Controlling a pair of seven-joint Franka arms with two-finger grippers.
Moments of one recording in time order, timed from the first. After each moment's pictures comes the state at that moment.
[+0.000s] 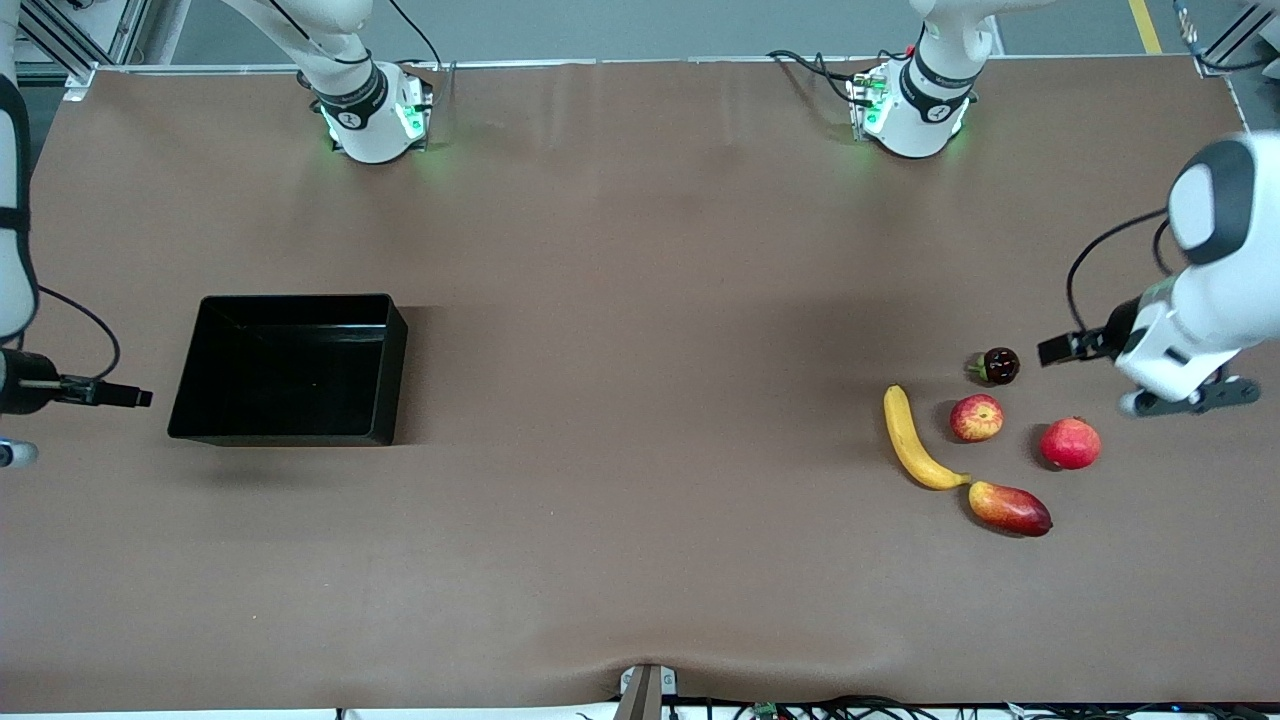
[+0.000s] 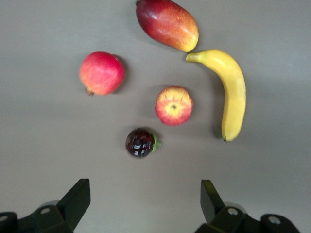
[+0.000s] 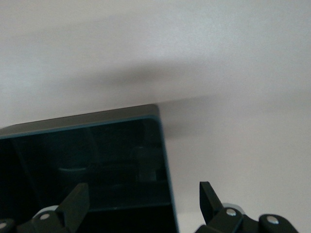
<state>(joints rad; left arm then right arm) 0.13 0.24 -0.12 -1.78 0.07 1.88 -0.13 -0.34 0.48 0.02 -1.55 0.02 1.85 -0.19</state>
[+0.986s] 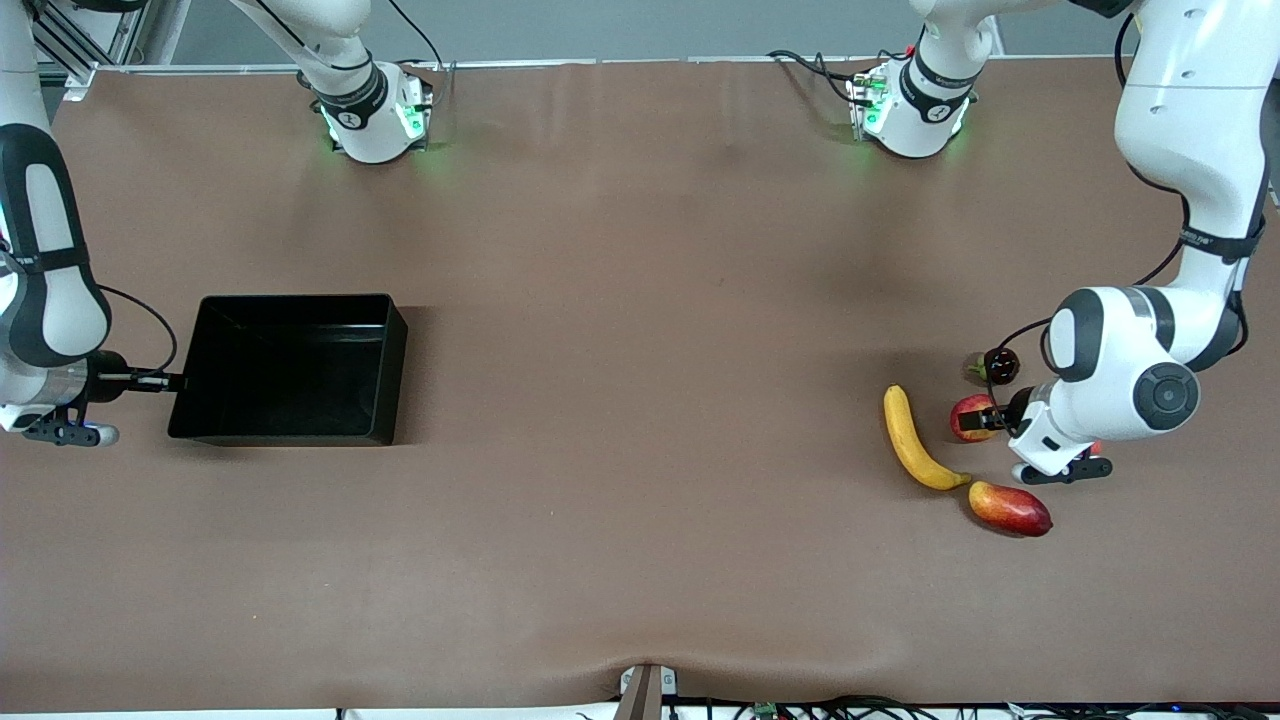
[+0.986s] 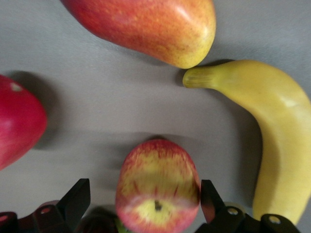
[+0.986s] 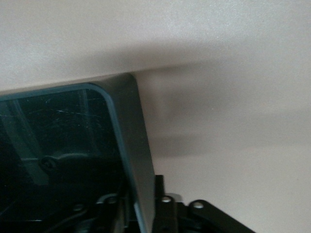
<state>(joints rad) 0.13 0.59 -0.12 -1.79 0.07 2.20 -0.12 -0.41 0.53 0.02 -1.75 0.05 2.00 -0.29</state>
